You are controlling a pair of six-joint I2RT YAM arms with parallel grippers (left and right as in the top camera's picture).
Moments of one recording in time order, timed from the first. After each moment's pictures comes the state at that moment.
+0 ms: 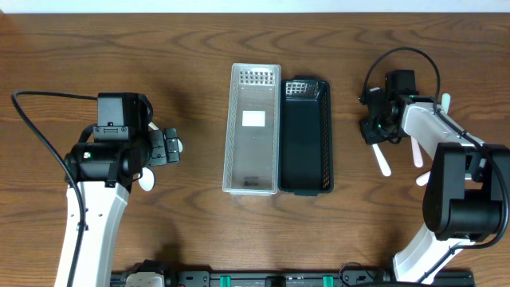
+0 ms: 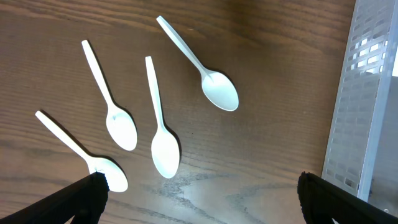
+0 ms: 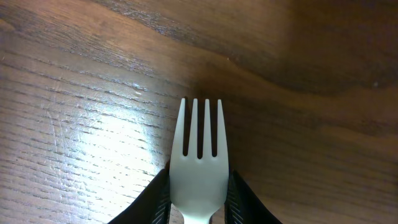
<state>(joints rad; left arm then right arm) -0.02 1.19 1.11 -1.02 -0.08 -0.12 -0.03 1.92 1.15 -0.59 -0.05 -0.30</state>
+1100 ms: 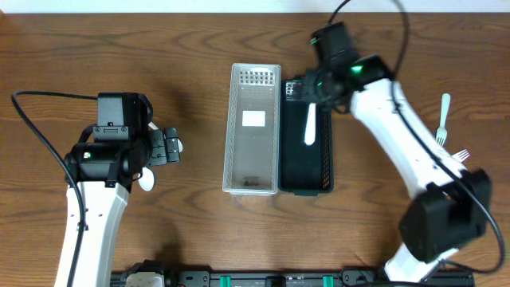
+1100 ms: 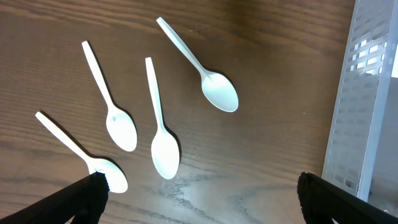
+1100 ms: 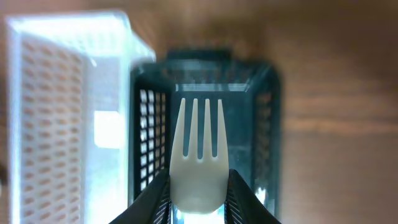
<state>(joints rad) -0.02 1.19 1.11 -1.02 -0.08 -0.12 0.40 1.85 1.60 -0.89 0.03 0.50</state>
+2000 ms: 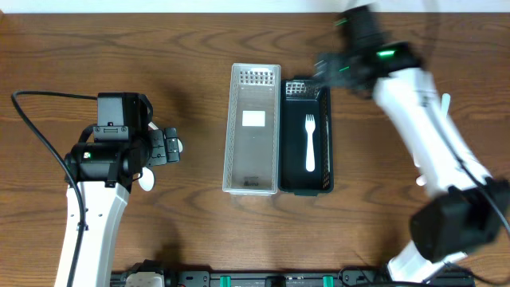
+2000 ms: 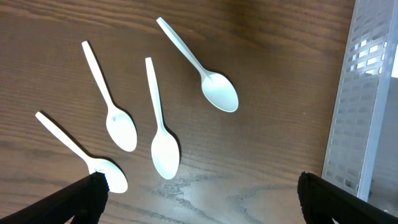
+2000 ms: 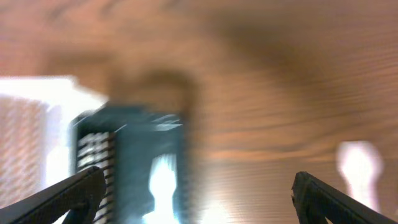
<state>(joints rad) -0.02 1.19 1.11 -1.02 -0.08 -0.12 0.23 1.81 1.72 -0.95 0.09 0.33</state>
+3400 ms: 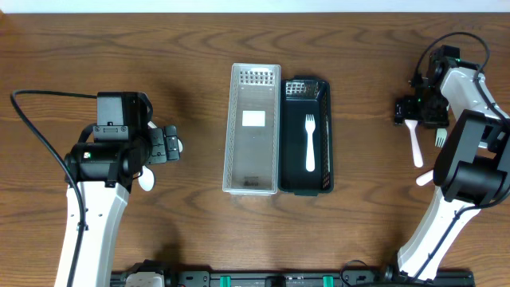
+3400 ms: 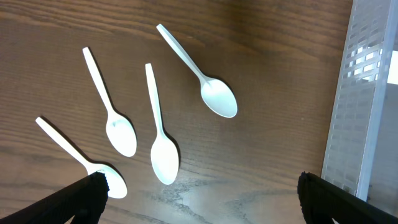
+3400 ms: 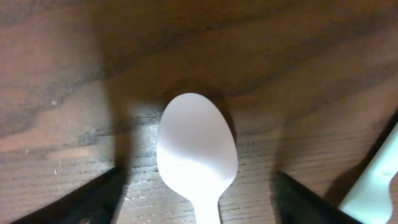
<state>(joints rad) -0.02 1.19 1.11 -1.00 -0.08 -0.12 -0.25 2.21 1.65 -0.99 0.04 -0.10</state>
